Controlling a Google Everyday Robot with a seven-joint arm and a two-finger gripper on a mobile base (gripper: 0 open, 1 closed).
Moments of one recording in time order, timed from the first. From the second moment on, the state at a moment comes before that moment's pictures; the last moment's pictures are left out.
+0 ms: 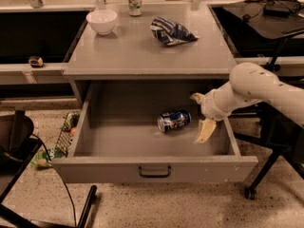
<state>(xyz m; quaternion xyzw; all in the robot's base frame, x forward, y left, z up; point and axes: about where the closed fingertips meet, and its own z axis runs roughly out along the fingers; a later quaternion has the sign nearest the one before) 0.612 -0.158 0.667 -0.69 0.67 0.07 0.26</state>
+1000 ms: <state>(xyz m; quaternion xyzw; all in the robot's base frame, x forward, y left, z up) 0.639 -0.113 0.631 -0.70 0.65 0.12 0.27</state>
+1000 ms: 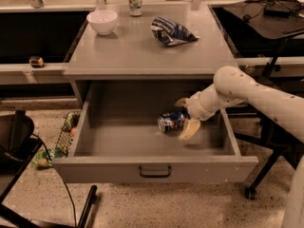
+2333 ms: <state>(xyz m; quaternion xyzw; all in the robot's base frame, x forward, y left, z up) 0.604 -0.120 0.688 -0.69 0.62 0.14 0.33</state>
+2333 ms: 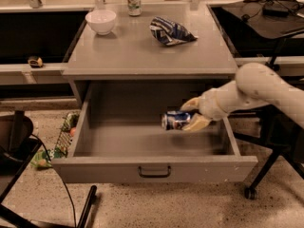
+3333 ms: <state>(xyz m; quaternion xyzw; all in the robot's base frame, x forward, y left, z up) 0.556 -0.172 0.790 -0.69 0.60 0.06 0.40</state>
